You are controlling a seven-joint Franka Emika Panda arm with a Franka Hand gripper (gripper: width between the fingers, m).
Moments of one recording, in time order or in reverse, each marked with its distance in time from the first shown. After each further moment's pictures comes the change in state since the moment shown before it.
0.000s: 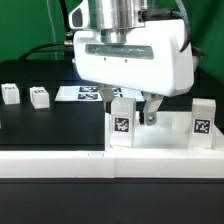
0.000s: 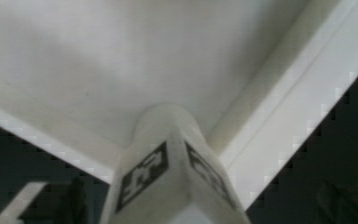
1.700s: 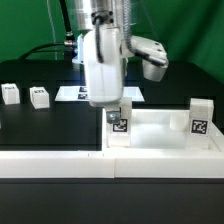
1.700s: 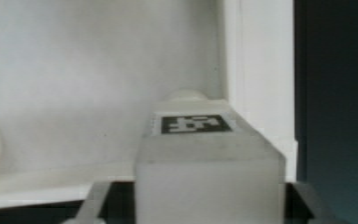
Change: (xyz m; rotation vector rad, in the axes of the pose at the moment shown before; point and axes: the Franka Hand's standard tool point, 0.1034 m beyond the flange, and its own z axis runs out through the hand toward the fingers) arm 0.018 0.014 -0.005 -0.061 -0.049 0.851
